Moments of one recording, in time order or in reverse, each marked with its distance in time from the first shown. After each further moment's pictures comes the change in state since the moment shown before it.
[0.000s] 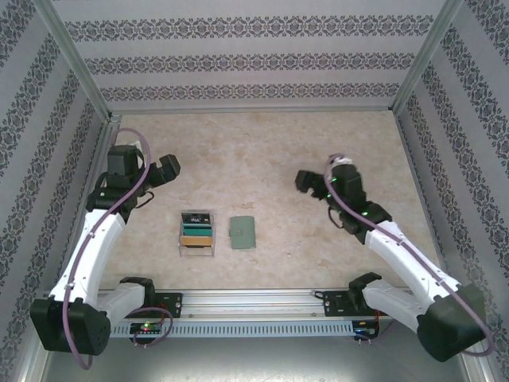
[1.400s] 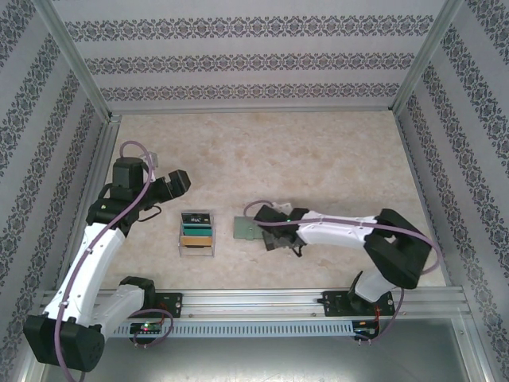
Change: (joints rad) left arm -0.098 -0.090 -0.055 -0.083 0.129 -0.048; right arm 0.459 0.528 0.114 -0.425 0.261 0.168
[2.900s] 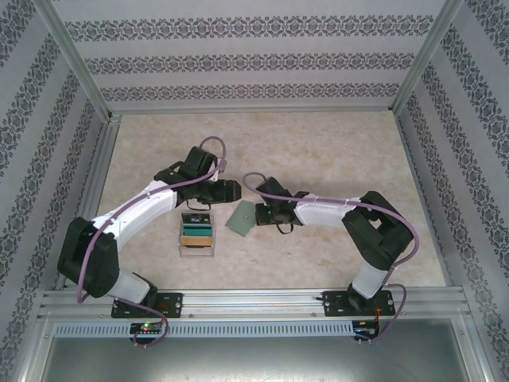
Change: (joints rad) left arm -0.356 0.550 0.170 0.098 0.097 -0.033; right arm -0.184 0.201 0.108 0.463 -0.391 -0.105
